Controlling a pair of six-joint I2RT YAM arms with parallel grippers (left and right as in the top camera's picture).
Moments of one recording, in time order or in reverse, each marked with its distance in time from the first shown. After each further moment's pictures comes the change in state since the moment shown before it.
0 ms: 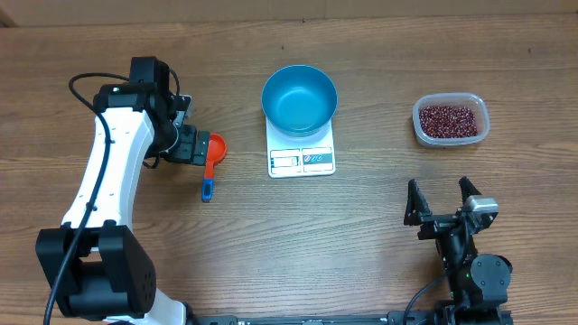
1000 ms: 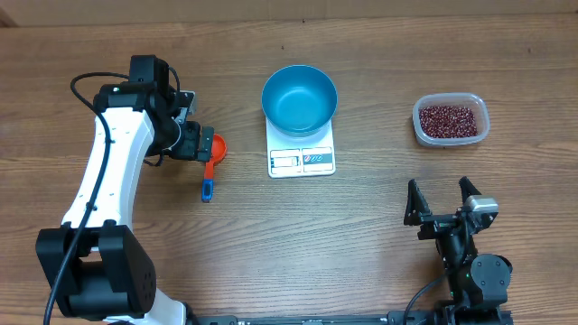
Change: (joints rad) left arm 0.000 0.001 0.000 0.031 0.083 -0.007; right arm 0.000 0.000 0.000 0.000 0.000 0.000
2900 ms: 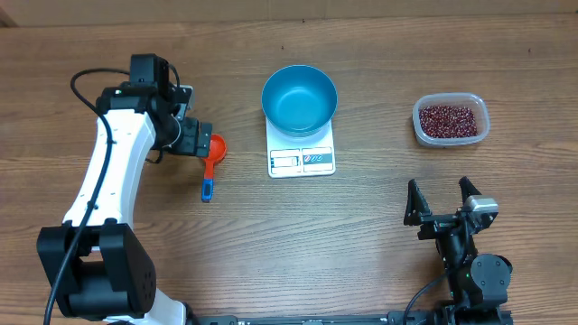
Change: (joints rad) left arm 0.000 0.000 -0.039 0.100 -0.051 0.000; right arm 0.000 0.000 0.000 0.000 0.000 0.000
